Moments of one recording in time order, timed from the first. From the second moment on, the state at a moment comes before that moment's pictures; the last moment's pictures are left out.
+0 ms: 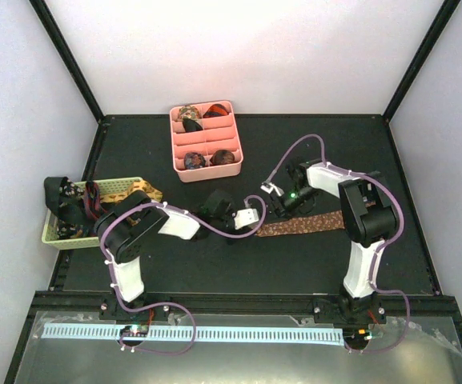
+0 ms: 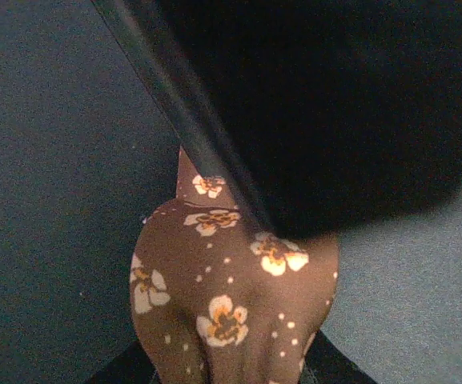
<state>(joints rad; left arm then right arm) -0.75 1.85 0.73 0.37 0.47 0.38 0.34 1.94 1.21 -0.95 -0.97 -0.20</state>
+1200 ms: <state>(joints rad) -0.75 1.75 0.58 0.48 0.44 0.33 0.35 2.01 1.17 -0.90 -0.88 -0.15</state>
